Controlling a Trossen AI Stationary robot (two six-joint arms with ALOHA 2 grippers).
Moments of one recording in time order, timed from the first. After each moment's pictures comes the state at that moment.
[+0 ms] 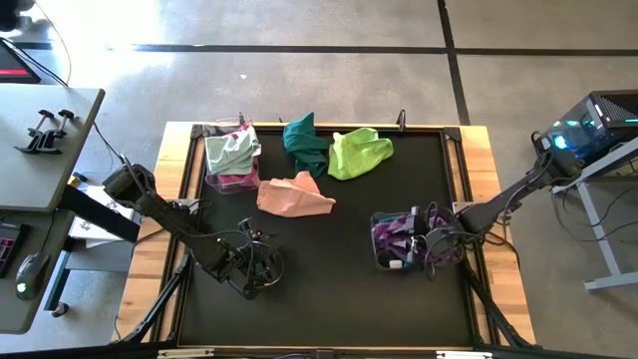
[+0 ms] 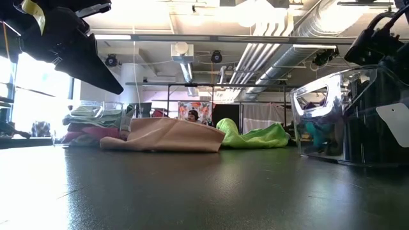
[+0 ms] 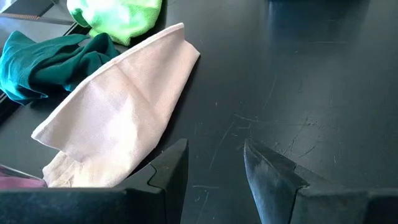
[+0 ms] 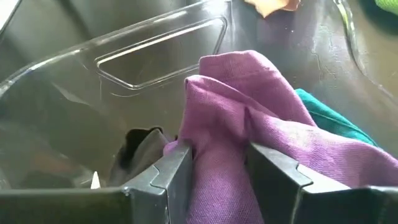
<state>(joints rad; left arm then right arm) -0.65 1.57 0.86 -0.52 -0.92 -0.81 0.52 0.94 0.22 0.00 0.47 0.61</state>
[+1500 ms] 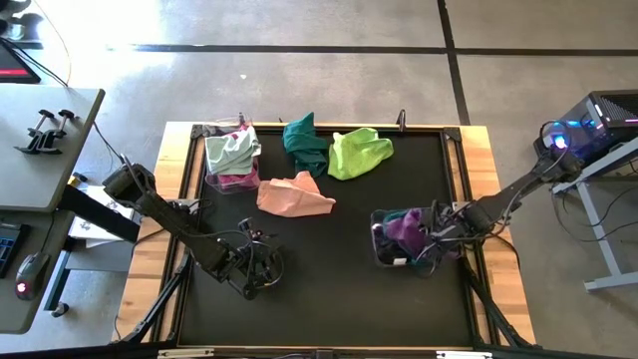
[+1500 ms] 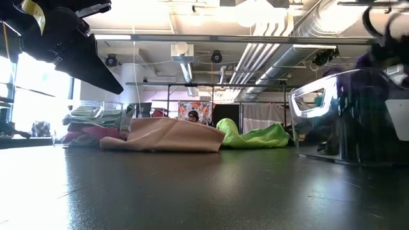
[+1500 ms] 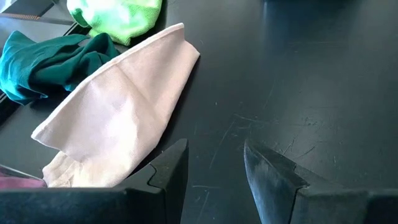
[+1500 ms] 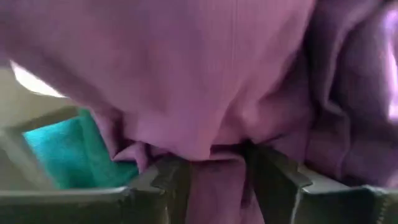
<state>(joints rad) -0.65 1.57 0.86 -0.52 -0.92 -0.81 0.54 0.93 0.57 -0.98 0.12 1.12</state>
